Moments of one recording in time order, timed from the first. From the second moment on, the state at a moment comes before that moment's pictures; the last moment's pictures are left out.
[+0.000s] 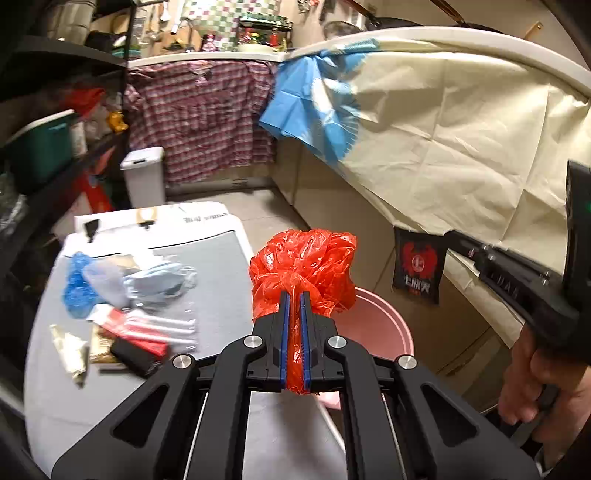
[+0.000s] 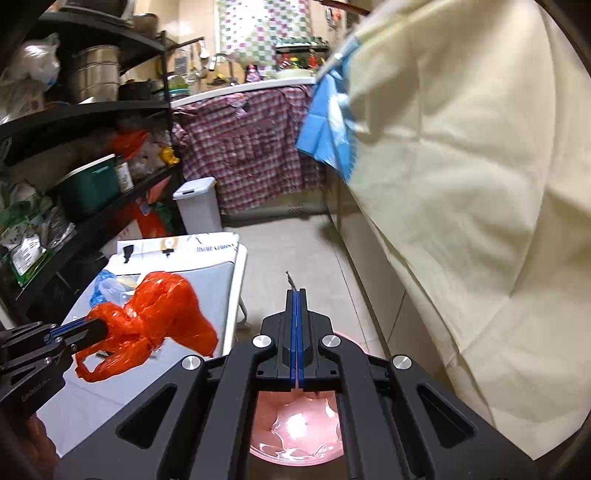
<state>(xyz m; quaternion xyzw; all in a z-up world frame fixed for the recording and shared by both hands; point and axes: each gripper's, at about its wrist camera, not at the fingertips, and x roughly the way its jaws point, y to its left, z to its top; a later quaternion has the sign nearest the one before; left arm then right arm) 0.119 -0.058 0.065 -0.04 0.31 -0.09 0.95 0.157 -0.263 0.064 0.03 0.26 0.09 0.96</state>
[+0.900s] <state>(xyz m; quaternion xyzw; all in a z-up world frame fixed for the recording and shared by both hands) 0.156 -0.091 0.002 -0.02 0.34 -0.13 0.93 0.184 -0.264 0.017 0.00 0.32 0.07 0.95</state>
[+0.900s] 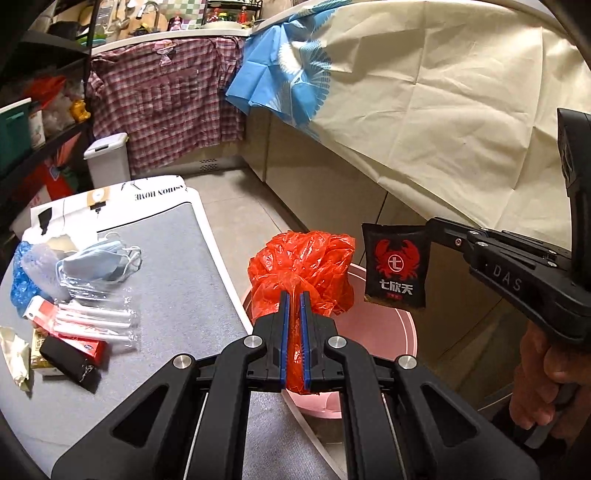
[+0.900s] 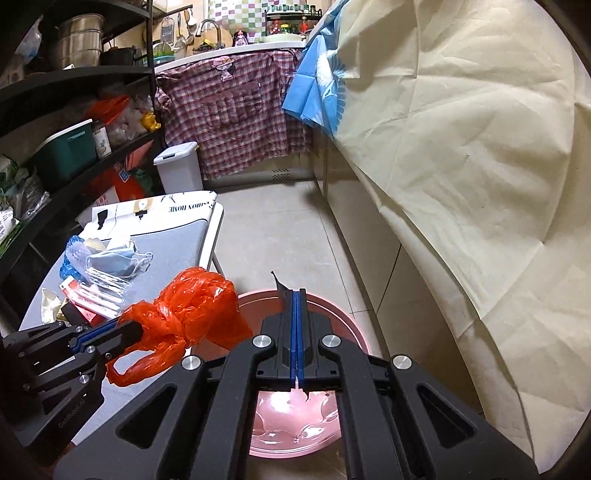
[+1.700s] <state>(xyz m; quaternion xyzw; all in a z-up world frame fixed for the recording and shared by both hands) 0.149 -0.083 0.006 -0.02 0.33 -0.12 0.94 0.184 -0.262 0.016 0.00 0.31 0.05 0.95</state>
